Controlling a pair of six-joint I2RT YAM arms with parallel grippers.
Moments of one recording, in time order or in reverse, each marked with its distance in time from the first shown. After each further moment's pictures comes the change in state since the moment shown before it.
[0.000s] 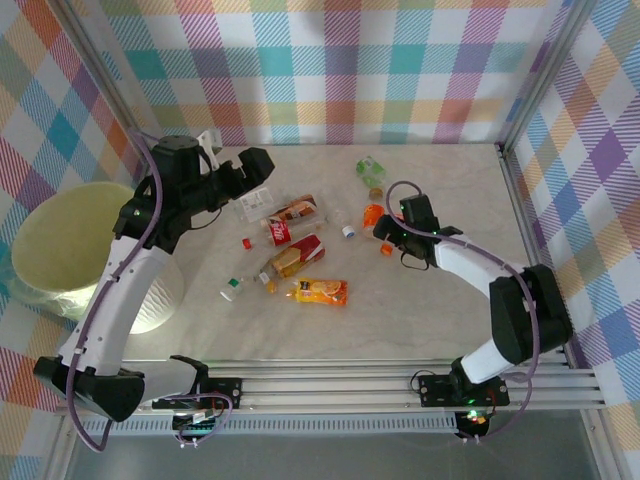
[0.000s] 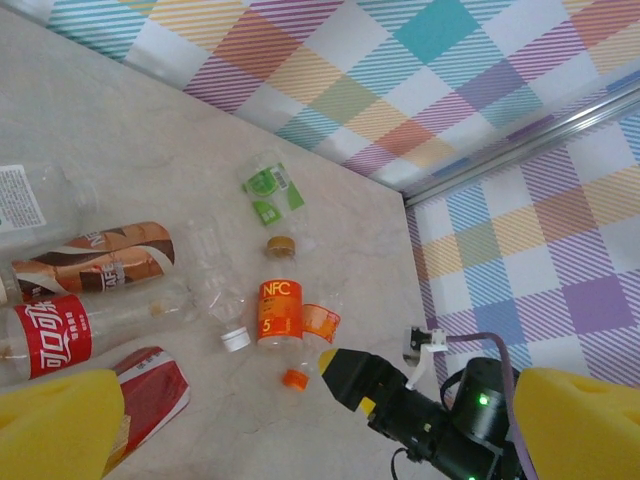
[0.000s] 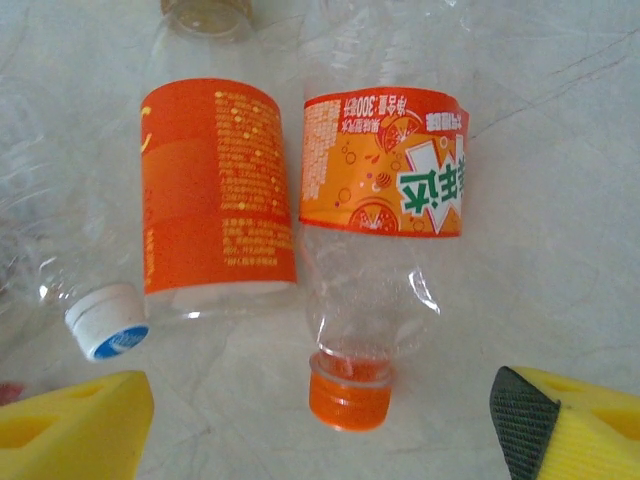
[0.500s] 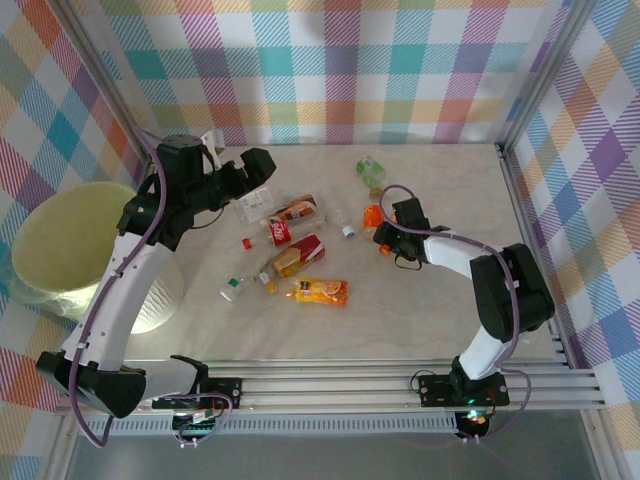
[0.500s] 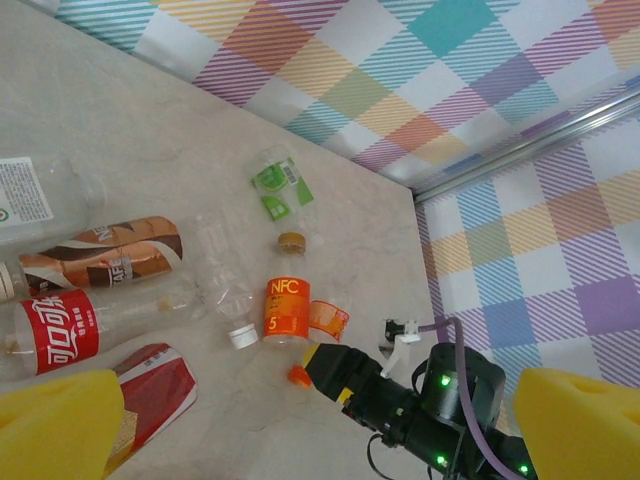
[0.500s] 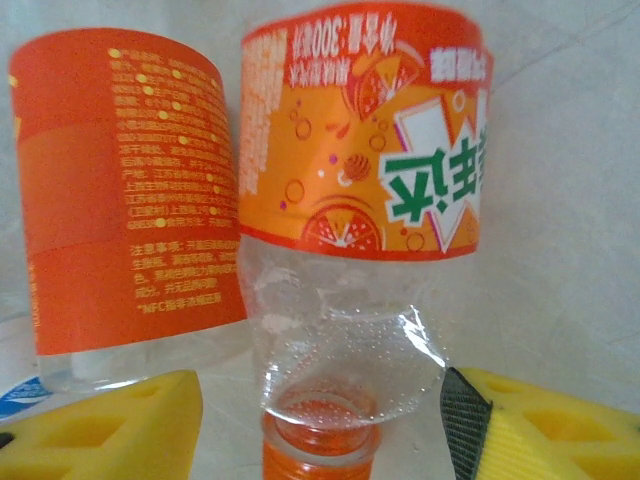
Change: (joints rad) left arm 0.000 0.016 -0.003 -0.005 -0.007 0.001; right arm 0.000 0.142 0.006 0.071 -0.019 0.039
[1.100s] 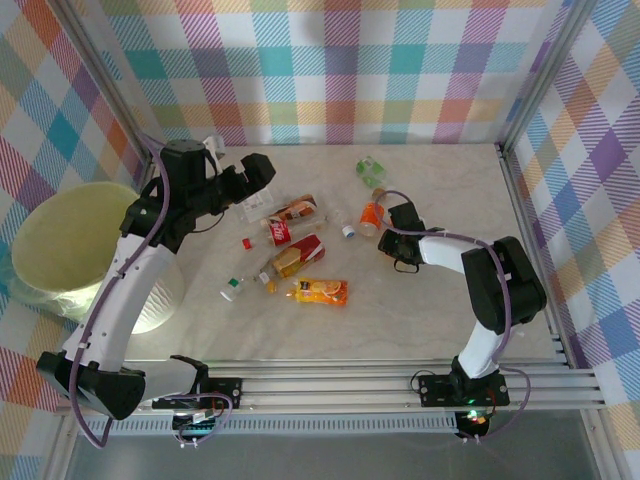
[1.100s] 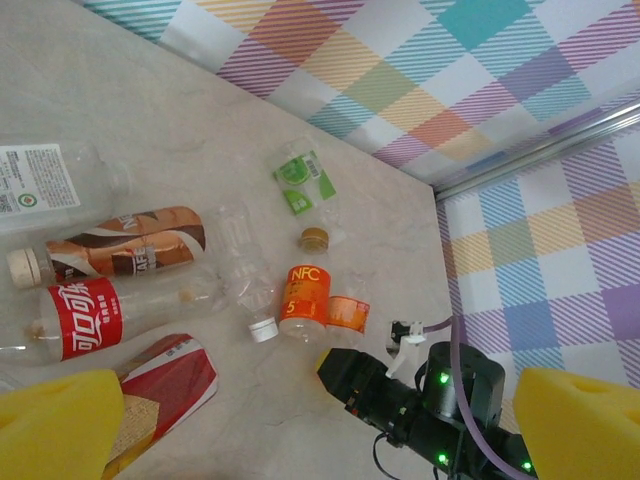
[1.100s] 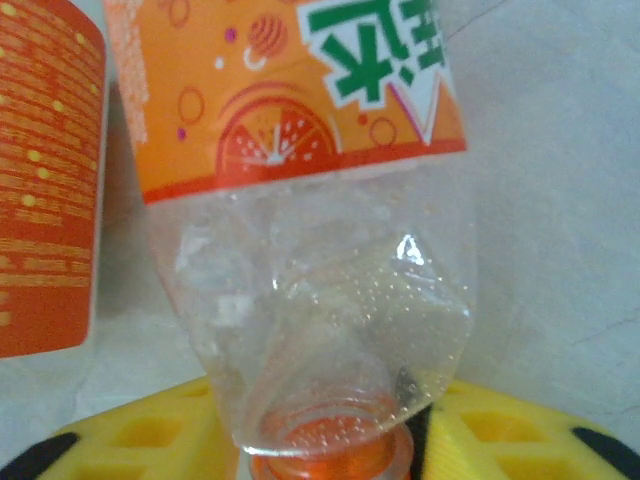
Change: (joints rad) left arm 0.000 -0.010 -0.040 -0.003 -0.024 0.000; right arm 0.004 0.060 0.000 -0.010 0.071 -0.013
